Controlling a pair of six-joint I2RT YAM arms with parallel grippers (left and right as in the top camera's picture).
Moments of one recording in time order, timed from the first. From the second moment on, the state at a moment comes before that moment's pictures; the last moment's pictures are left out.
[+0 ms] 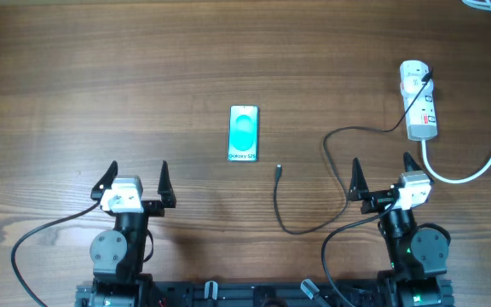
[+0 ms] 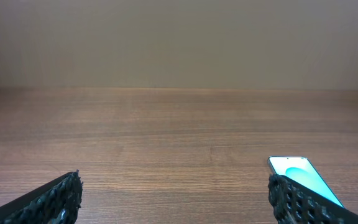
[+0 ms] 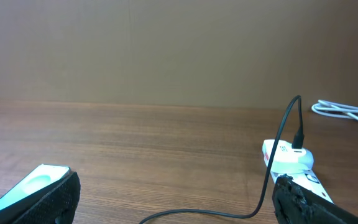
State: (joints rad) left arm -0.07 0.01 0.01 -0.07 -0.05 -0.03; right arm 0.10 0.01 0.01 0.00 -0.02 0.01
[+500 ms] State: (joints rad) left arm -0.07 0.01 0.01 0.14 0.17 -0.03; right arm 0.10 0.01 0.01 0.00 -0.02 0.01
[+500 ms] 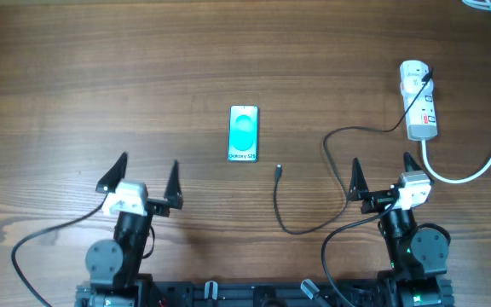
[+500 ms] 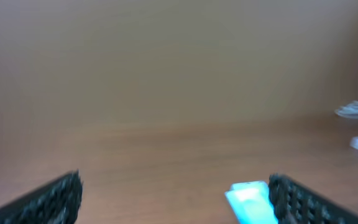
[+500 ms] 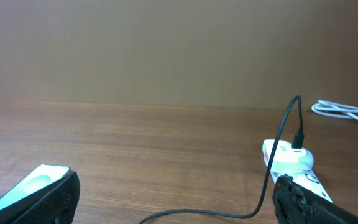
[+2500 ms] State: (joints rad) left arm -0.47 2.24 2.00 -1.32 0.08 -0.50; right arm 0.10 0.01 0.01 0.00 -0.02 0.01
